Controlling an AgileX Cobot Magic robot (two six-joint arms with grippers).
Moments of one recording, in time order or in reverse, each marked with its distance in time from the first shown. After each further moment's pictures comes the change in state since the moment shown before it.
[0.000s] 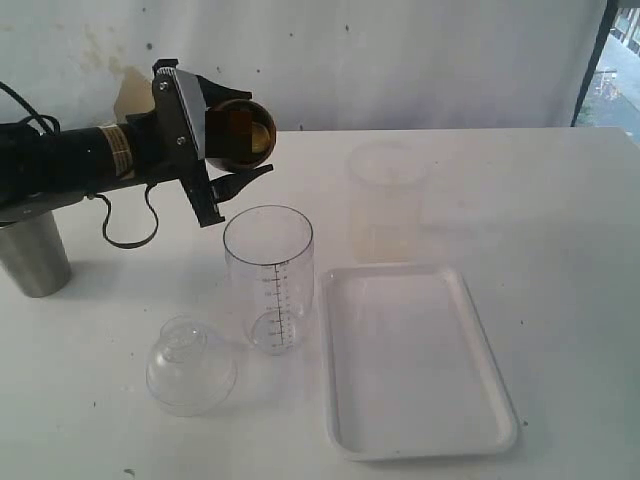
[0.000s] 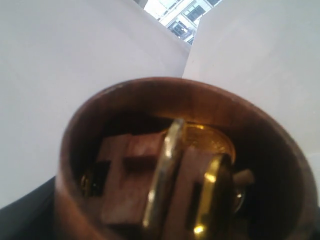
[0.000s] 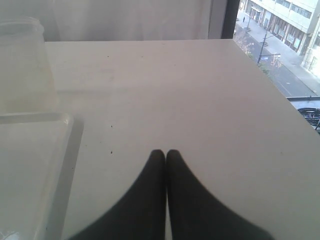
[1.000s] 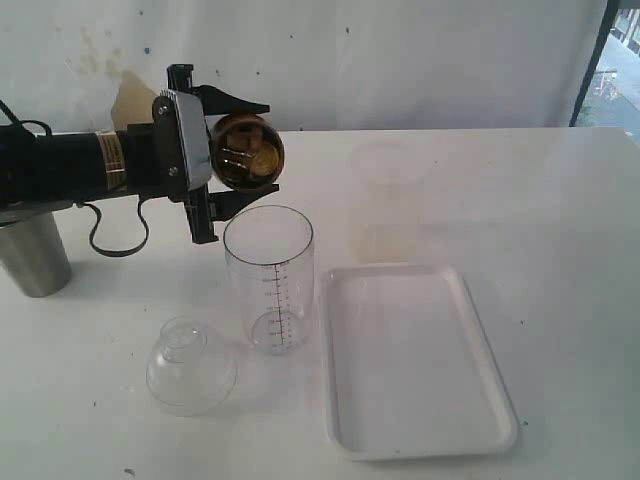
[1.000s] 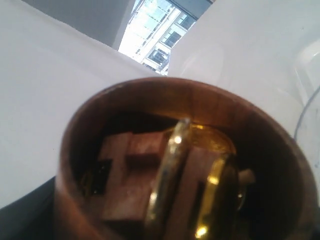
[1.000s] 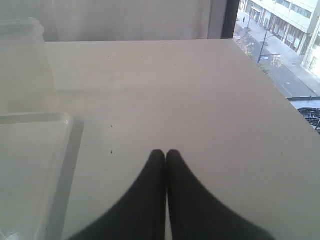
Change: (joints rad) left arm -0.002 -0.038 0.040 0.145 -0.082 0.075; right arm 0.000 0.000 0.000 0.000 0.000 0.002
